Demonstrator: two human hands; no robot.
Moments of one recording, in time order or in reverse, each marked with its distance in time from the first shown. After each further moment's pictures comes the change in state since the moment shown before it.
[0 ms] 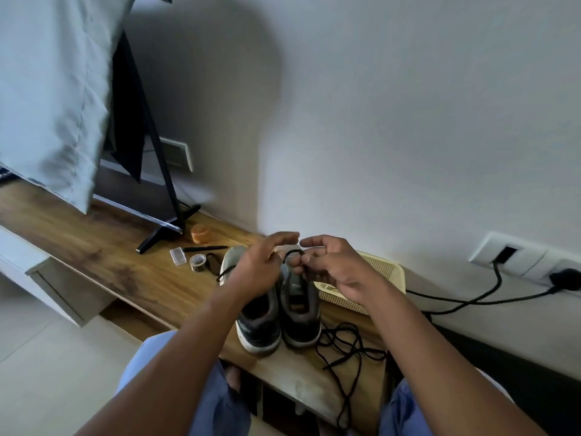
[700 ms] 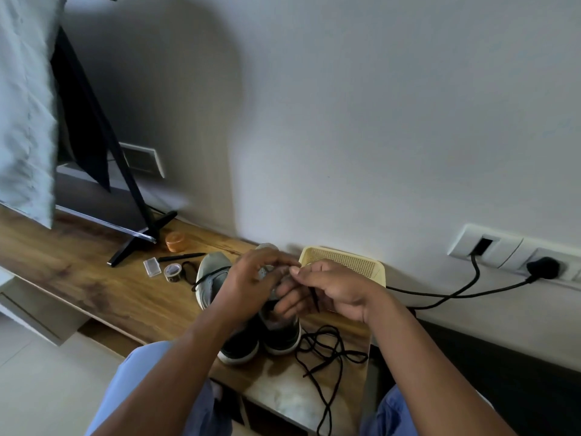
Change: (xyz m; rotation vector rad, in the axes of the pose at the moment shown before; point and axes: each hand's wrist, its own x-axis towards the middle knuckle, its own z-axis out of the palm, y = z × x) left_hand -0.011 0.023 0.037 -0.112 -0.015 0.287; right_hand -0.041 0.009 -0.046 0.034 -0.357 0.117
